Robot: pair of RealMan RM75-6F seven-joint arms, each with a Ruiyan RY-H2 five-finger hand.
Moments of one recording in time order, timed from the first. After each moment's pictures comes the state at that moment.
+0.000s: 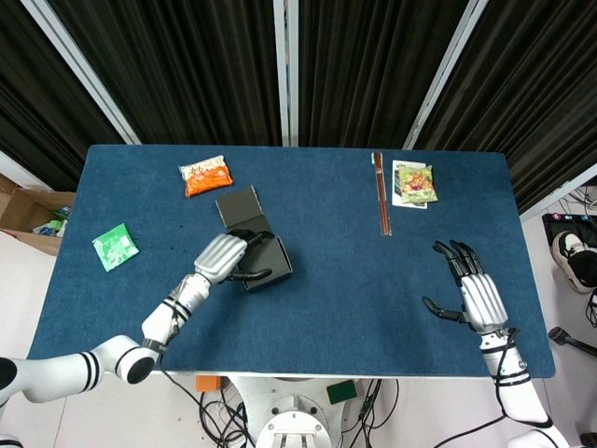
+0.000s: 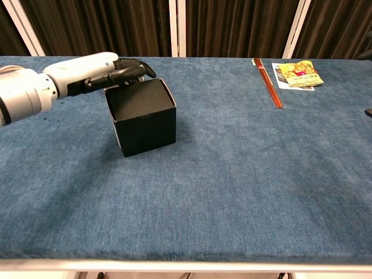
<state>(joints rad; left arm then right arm) -0.73 -1.57 -0.16 -1.43 1.36 0.93 -0.07 0.27 -1.40 0.05 -1.45 -1.58 1.42 0.28</state>
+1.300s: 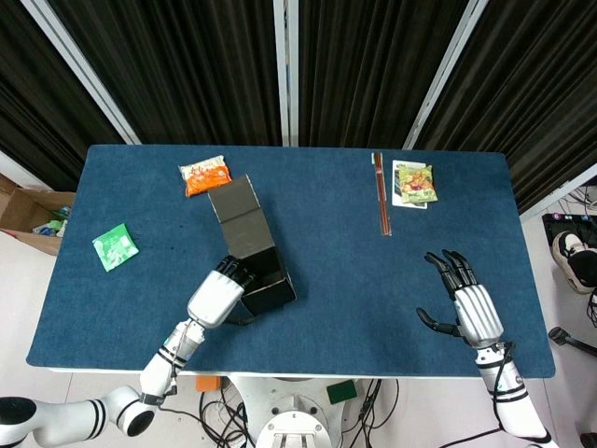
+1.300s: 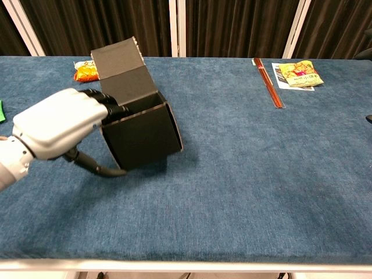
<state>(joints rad) -0.51 -1.76 -0.03 -1.31 1.56 1.26 0.50 0.23 -1.39 0.02 -1.52 -1.66 1.49 0.21</state>
